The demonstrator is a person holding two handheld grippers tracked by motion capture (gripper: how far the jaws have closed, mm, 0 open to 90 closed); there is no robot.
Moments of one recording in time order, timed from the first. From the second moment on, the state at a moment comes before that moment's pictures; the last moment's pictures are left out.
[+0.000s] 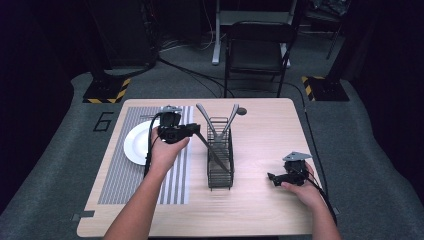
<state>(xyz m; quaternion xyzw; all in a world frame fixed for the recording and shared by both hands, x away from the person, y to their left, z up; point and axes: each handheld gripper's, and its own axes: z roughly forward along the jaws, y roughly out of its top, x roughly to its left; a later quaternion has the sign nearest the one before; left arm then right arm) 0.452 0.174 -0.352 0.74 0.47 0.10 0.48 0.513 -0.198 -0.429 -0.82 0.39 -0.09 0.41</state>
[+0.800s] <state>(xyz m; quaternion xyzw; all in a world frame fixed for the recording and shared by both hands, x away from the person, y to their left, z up) 0.429 0.145 -0.326 0.77 0.41 0.08 0.49 0.513 -0.197 -0.429 -0.82 0.39 -0.09 0.41</state>
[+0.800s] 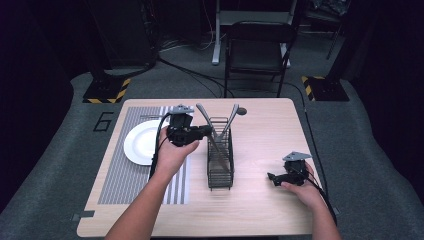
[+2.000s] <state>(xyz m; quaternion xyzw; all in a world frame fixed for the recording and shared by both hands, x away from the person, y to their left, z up) 0.409 0.161 -0.257 0.75 0.40 0.13 0.51 0.513 -0.197 -0.429 -0.82 0.39 -0.09 0.41</state>
